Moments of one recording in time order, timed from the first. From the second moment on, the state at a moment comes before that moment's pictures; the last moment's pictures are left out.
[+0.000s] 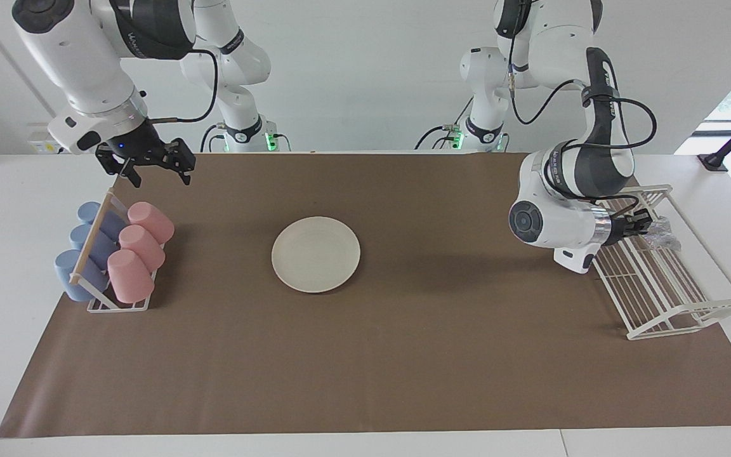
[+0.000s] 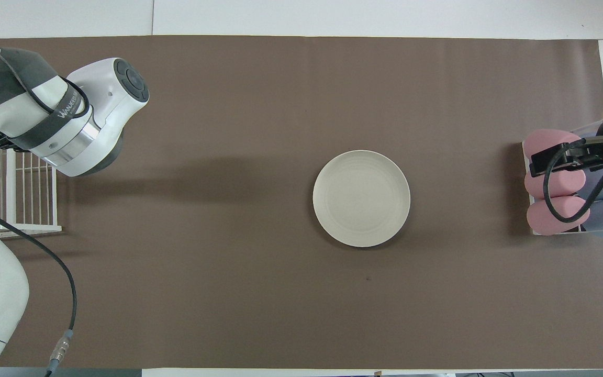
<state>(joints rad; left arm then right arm) -0.22 0.41 -0.04 -1.61 1.02 1.44 -0.38 0.02 0.00 -0.04 -1.64 -0.01 1.57 -0.05</state>
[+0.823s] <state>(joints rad) -0.21 0.41 -0.04 -1.64 0.99 1.52 -0.46 0.02 0.00 -0.06 -1.64 -0.01 1.59 -0.09</state>
